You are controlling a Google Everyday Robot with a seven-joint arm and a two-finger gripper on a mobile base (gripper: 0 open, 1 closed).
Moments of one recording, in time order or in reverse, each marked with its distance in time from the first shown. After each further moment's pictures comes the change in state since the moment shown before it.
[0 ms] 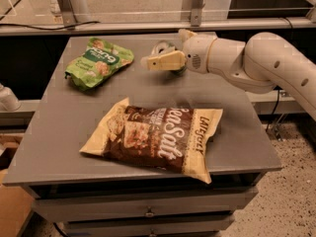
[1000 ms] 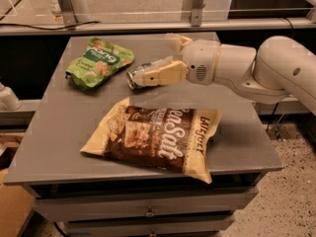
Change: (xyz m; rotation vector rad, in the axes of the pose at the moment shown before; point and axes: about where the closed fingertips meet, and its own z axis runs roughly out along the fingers) arm -0.023 0.092 -0.033 -0.219 -0.055 0.008
